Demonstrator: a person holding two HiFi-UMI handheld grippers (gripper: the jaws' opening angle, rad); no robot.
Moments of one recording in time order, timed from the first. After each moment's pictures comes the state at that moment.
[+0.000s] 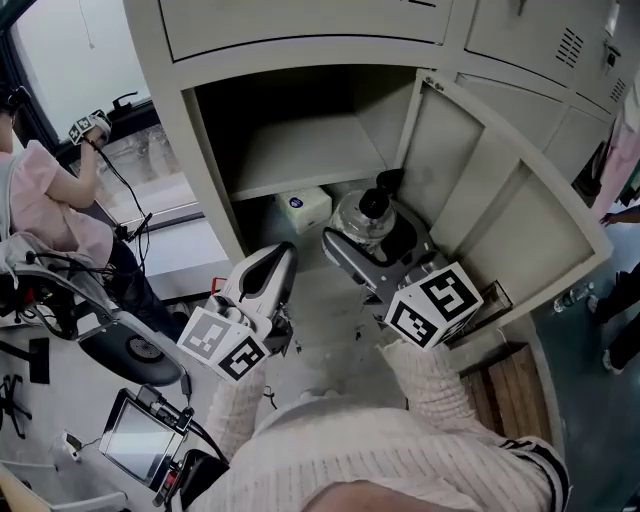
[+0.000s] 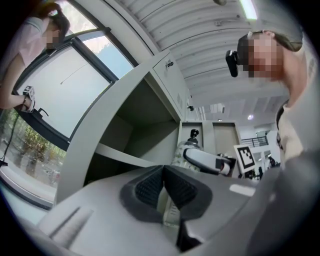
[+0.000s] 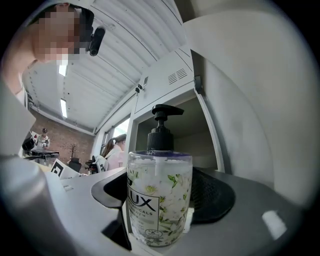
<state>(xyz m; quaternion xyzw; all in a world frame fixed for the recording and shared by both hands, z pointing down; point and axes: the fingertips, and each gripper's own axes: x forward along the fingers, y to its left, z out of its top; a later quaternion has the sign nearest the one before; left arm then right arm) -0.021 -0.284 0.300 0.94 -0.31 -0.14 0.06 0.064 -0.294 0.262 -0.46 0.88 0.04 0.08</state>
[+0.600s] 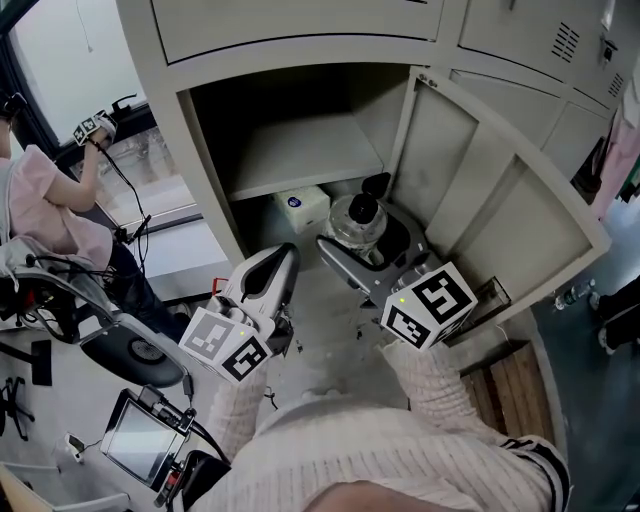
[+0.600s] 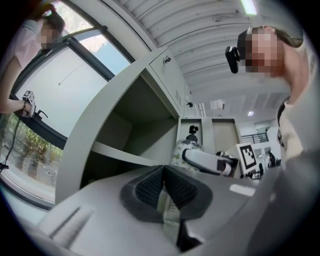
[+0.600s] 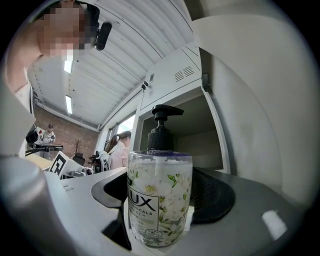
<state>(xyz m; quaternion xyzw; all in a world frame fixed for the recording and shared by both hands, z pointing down) -0.014 -0.281 0.303 0.94 -0.32 -0.12 0.05 0.058 -0.289 0.269 -0.44 0.89 0.05 0.06</state>
